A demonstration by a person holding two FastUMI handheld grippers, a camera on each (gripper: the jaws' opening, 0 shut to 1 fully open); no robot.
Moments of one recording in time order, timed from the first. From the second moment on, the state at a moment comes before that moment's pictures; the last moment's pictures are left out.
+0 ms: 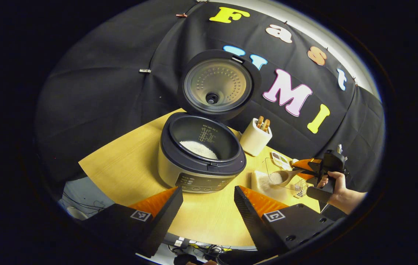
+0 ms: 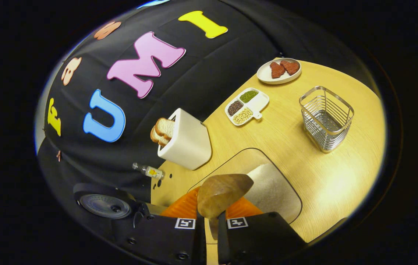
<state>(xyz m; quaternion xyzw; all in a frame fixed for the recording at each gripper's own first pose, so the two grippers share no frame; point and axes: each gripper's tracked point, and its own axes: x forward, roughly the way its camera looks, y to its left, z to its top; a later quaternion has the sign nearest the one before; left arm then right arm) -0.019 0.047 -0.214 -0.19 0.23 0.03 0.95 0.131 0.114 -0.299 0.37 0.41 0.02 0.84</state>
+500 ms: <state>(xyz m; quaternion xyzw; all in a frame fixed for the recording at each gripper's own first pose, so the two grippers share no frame) -0.016 0.041 -0.204 -0.19 0.22 0.01 0.96 0.146 0.111 -0.248 0.48 0.37 0.01 0.79</state>
